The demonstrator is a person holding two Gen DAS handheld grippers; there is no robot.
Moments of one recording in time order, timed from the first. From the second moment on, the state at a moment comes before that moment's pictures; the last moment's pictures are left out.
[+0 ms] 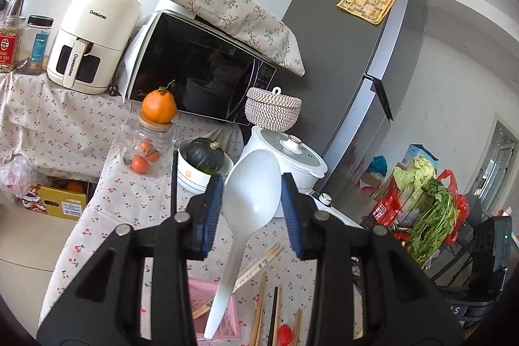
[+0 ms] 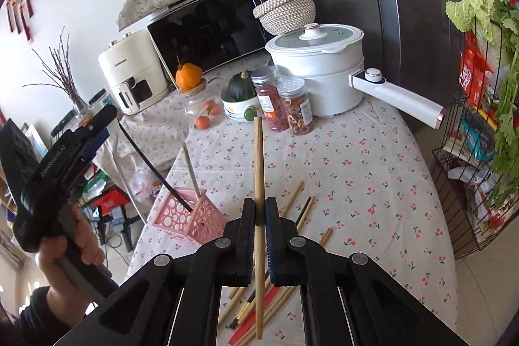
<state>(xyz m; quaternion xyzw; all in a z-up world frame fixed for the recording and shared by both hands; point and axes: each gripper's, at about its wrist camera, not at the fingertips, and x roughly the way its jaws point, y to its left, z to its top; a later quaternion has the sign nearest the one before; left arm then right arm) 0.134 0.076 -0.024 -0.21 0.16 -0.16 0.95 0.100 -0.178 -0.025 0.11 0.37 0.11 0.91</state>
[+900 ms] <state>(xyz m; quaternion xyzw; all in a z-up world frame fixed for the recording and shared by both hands) 0.107 0.075 -0.026 -0.11 0.32 -0.10 0.93 0.101 -0.158 -0.006 0.13 0.34 0.14 0.92</state>
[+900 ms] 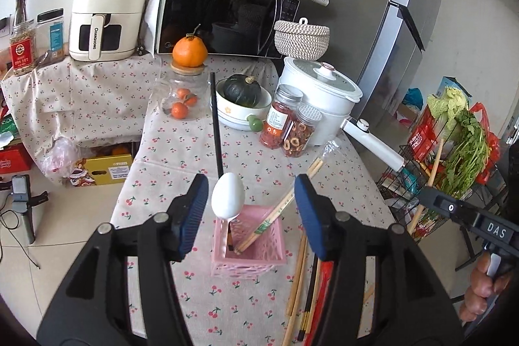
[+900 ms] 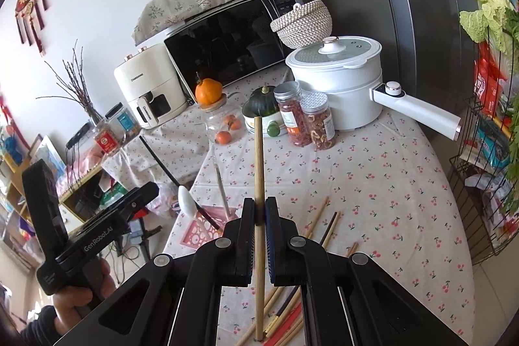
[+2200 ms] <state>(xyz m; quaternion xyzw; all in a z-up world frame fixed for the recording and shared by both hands) 0.109 0.127 -0.080 -0.13 0.49 -0.05 0.86 0.152 -0.063 -0.013 0.10 0.25 0.11 0.96</state>
